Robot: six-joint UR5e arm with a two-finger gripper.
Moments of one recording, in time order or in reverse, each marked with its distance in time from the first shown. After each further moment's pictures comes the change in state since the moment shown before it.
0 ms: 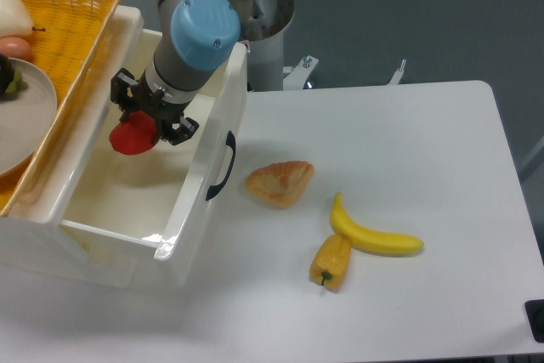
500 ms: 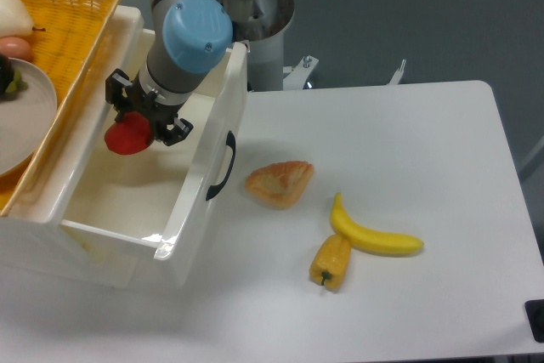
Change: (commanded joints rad) arm -0.008 -0.002 -0.005 0.000 0.000 -0.002
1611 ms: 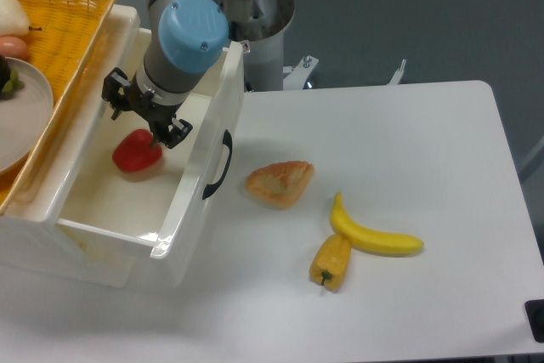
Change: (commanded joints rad) arm 0.017 0.005 0.012 0.028 0.043 0.014
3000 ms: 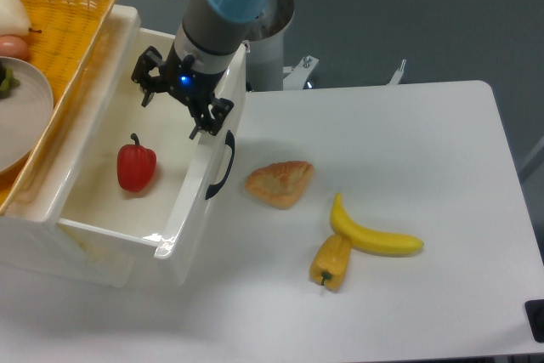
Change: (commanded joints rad) arm 0.155 0.080 0.041 -0.015 -0.018 0.064
